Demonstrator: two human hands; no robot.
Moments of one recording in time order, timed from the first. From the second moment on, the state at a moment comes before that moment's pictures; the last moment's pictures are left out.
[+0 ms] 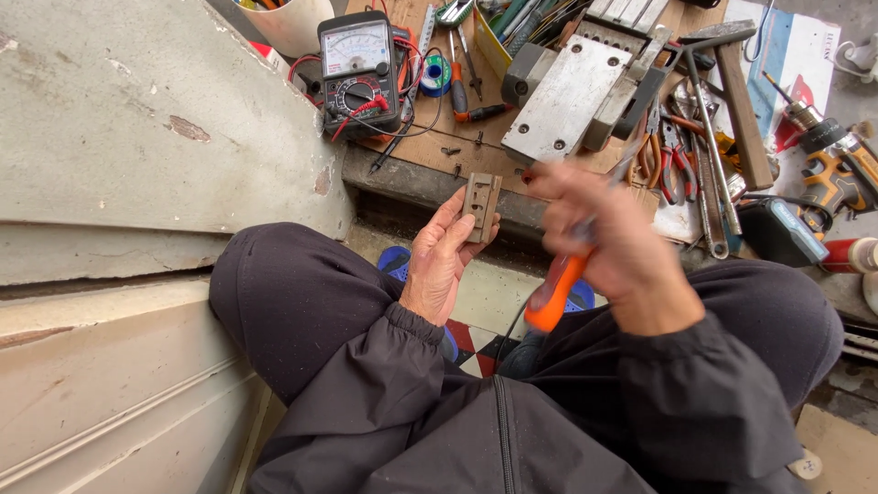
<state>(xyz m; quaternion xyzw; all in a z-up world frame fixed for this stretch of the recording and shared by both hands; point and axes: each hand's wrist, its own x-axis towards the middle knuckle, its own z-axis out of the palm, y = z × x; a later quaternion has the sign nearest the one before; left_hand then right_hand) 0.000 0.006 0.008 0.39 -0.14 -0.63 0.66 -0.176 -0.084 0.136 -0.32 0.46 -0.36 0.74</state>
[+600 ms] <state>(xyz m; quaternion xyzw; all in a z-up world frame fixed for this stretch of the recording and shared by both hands) 0.016 0.009 0.063 0.32 0.04 -0.72 0.61 -0.160 -0.050 0.059 -0.37 0.47 -0.41 0.69</state>
